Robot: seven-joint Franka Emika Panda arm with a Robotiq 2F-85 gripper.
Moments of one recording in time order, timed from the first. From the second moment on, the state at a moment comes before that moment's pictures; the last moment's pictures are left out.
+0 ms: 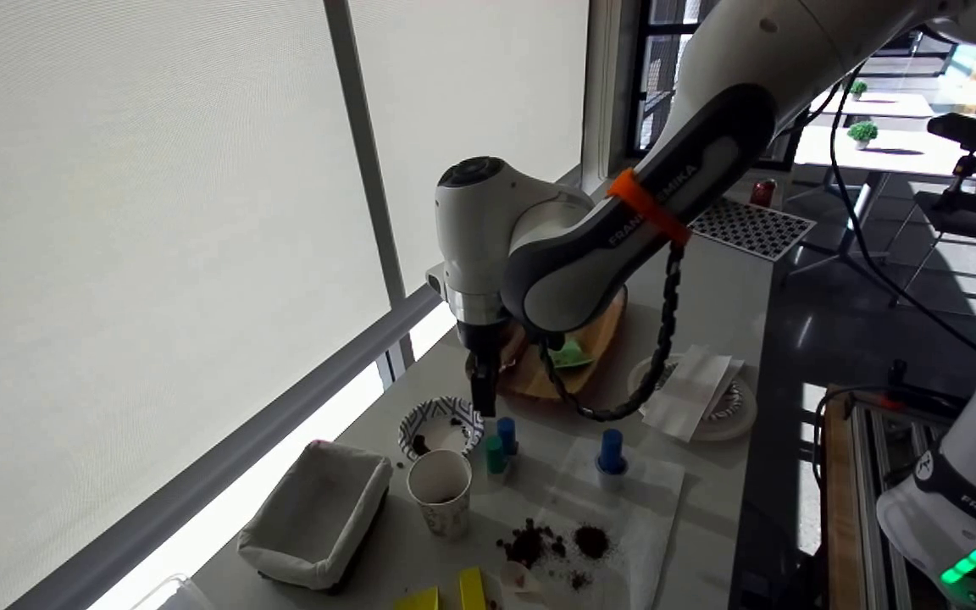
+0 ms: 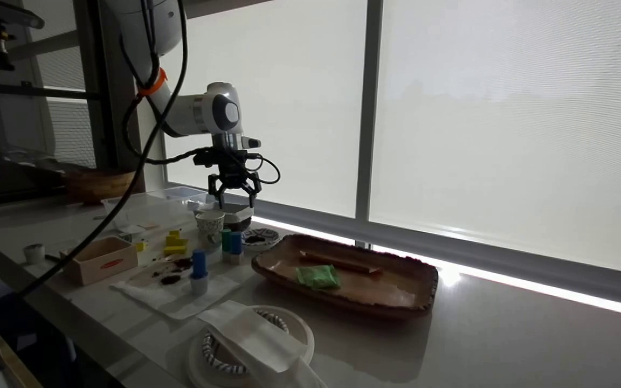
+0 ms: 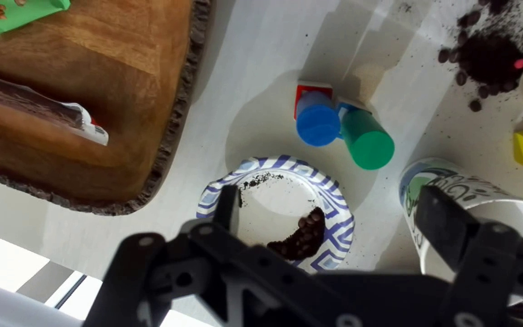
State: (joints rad) arm 0.14 0.30 0.14 -2.05 -0.22 2.39 -0.02
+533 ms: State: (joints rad) arm 0.15 0.34 0.12 -2.06 -0.22 2.39 0.03
